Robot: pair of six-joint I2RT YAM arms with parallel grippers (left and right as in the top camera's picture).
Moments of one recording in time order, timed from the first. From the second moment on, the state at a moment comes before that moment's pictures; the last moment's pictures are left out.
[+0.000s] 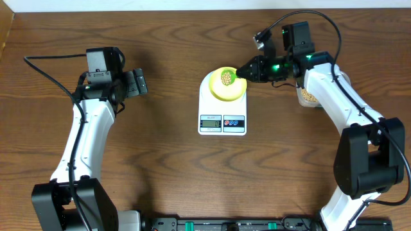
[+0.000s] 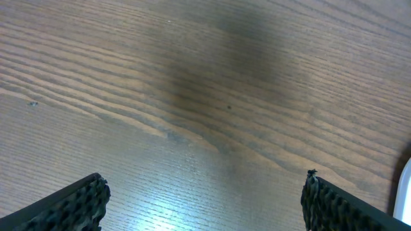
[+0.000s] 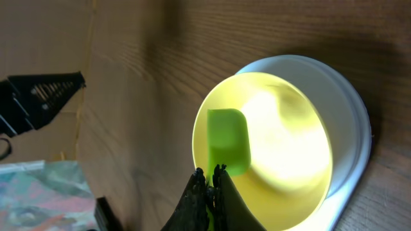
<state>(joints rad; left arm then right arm) 0.09 1.55 1.15 -0.55 -0.04 -0.15 0.23 1.91 1.45 -0.52 -0.78 0.27</state>
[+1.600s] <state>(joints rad) 0.09 1.55 1.15 -0.55 -0.04 -0.15 0.38 1.82 1.45 -0.55 -0.41 -0.22</state>
